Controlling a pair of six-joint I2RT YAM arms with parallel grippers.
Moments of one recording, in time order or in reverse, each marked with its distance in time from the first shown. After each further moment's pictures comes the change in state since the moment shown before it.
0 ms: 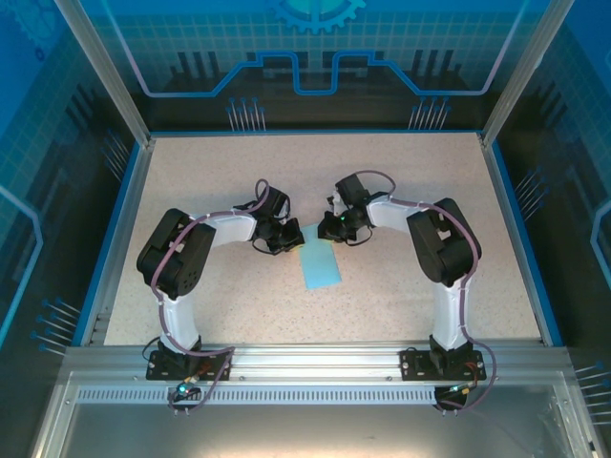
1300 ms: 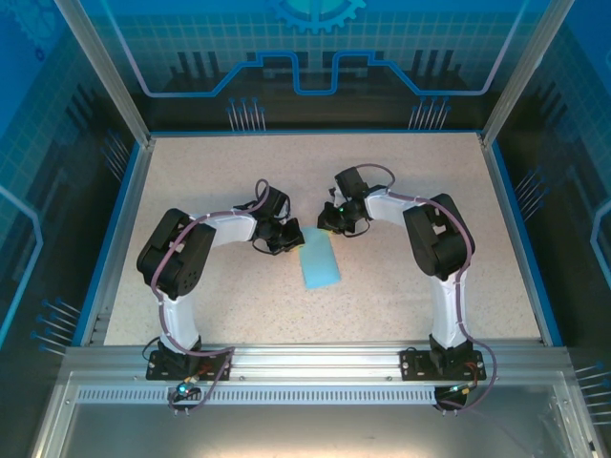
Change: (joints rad) left arm -0.001 0.000 0.000 0.000 -0.001 0.000; right arm -0.021 0.072 0.100 -0.004 0.035 0.056
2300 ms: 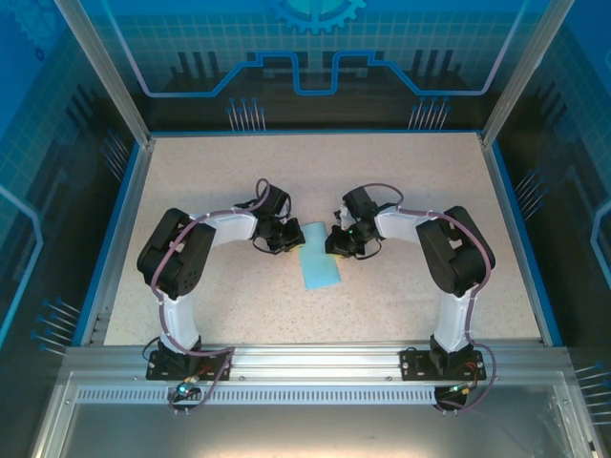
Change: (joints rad) left arm -0.002 -0.005 0.024 -0.037 0.010 -0.005; right arm 0.027 -0.182 -0.278 -0.002 -0.063 -0.057
